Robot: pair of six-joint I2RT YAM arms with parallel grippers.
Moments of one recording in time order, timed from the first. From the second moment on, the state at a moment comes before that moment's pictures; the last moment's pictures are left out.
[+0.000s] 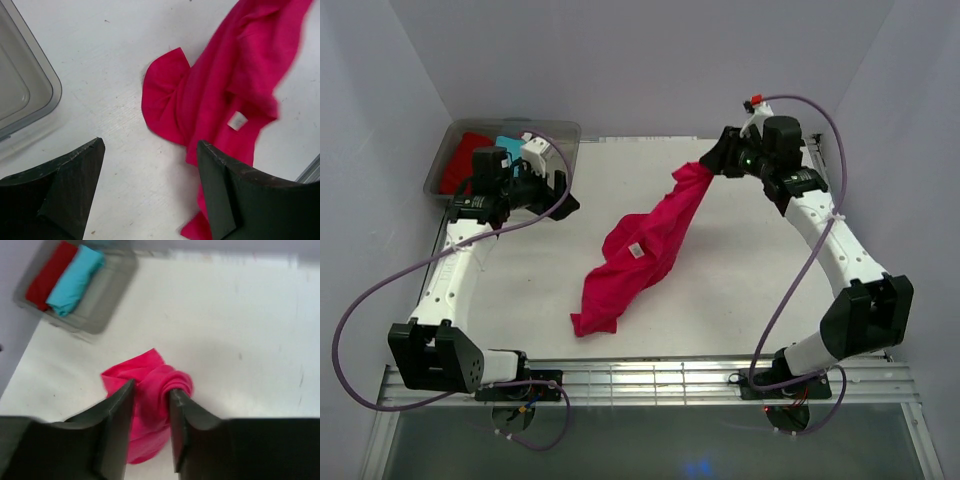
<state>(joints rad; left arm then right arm) -0.08 1.31 1.26 -0.55 0.59 0.14 0.27 1.47 1.43 -0.24 -0.38 0.32</state>
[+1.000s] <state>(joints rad) -0.48 1.48 0.84 -0.47 0.50 0.34 0.58 1.76 1.14 -0.32 -0.12 0.28</state>
